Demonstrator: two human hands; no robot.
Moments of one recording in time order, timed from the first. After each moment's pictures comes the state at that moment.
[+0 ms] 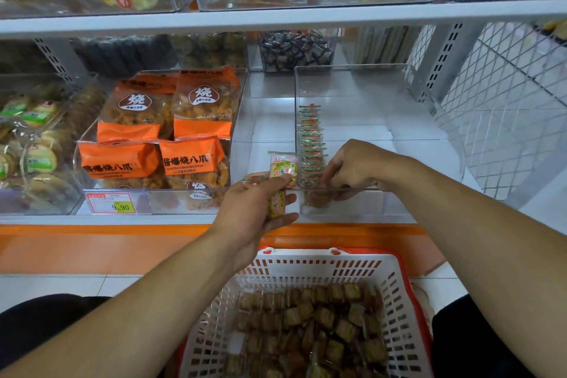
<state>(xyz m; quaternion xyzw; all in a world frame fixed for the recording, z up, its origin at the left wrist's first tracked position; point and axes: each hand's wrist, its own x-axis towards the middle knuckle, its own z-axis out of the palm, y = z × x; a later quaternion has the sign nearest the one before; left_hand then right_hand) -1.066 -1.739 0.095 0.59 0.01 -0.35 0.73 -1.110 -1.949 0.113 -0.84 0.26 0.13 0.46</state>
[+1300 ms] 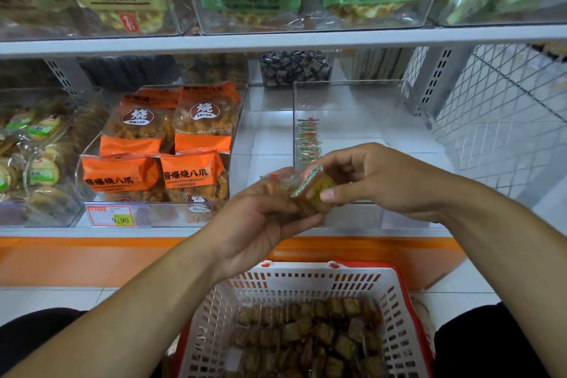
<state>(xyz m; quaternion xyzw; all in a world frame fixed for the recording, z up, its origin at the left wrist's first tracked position) -1.074 -1.734 0.131 0.40 -0.13 -0.53 0.74 -1.167 -1.927 0.172 -0.79 0.08 0.05 0.60</state>
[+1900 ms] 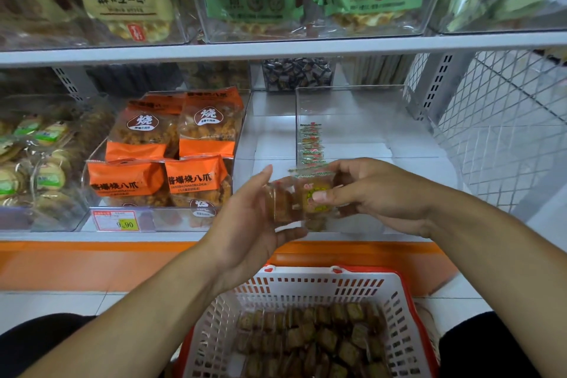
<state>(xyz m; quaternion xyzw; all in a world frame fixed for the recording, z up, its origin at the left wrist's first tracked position) -1.077 -1.727 0.136 0.49 -0.11 -0.48 0.72 -1.161 -1.919 0.160 -0.69 0.15 0.08 0.70</state>
